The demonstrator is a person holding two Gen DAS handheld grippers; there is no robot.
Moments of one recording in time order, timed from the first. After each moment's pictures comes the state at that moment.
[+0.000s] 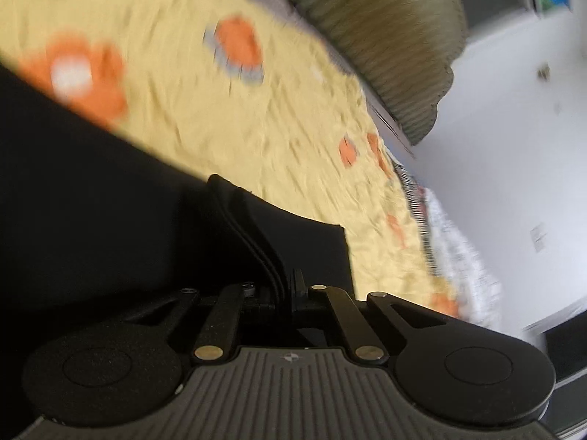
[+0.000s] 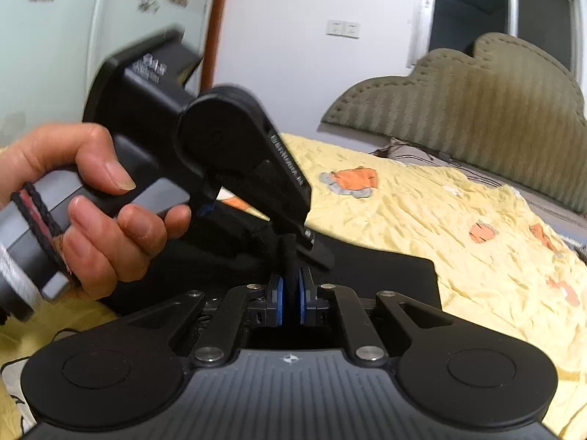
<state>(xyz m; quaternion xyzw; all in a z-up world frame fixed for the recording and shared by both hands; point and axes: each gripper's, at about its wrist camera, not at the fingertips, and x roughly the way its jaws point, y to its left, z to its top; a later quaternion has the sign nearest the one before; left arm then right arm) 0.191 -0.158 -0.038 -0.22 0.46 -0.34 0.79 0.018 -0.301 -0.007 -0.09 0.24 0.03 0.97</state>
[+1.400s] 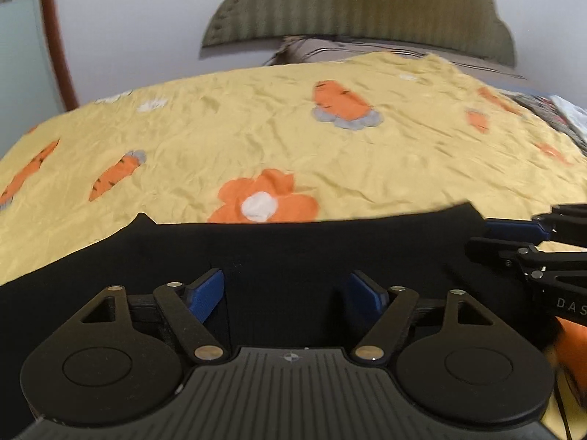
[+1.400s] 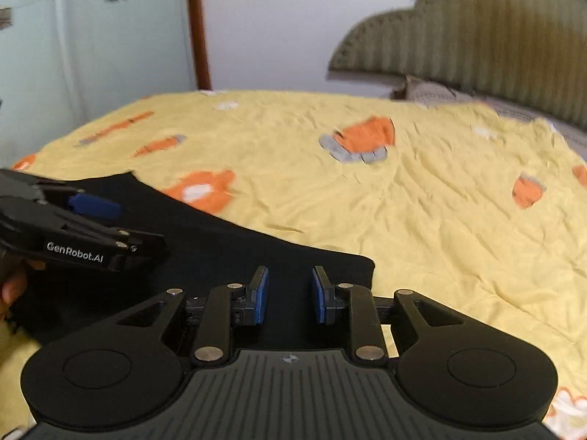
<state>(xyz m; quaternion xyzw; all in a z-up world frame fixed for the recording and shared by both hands) 0.167 -0.112 -0.014 0.11 0.36 -0.20 0.91 0.102 -0.358 0.001 0.00 0.32 0.07 0.95</state>
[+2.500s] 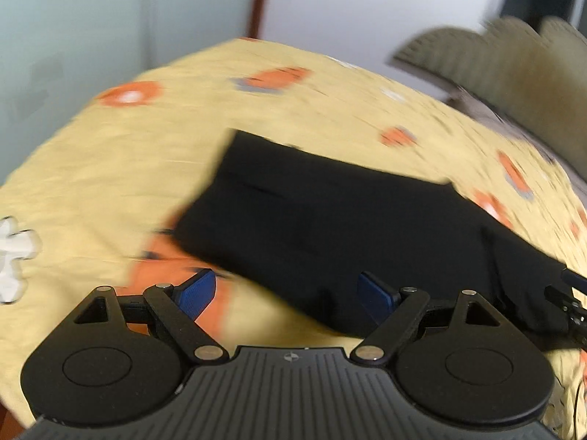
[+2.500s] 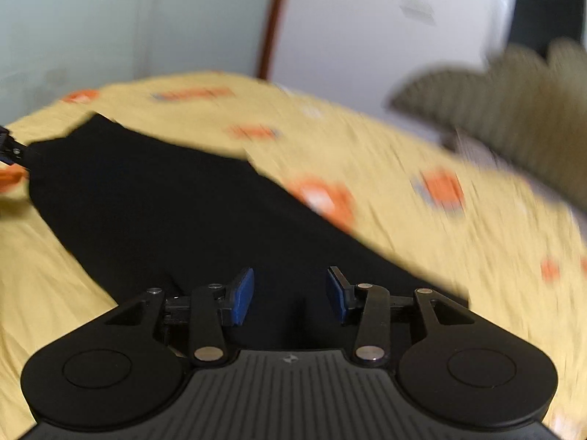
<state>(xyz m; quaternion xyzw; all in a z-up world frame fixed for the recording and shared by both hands) 0.084 0.182 0.016 -0.10 0.39 0.02 0.92 0.071 -0.209 0.020 -0.15 0.28 0.11 0.94</state>
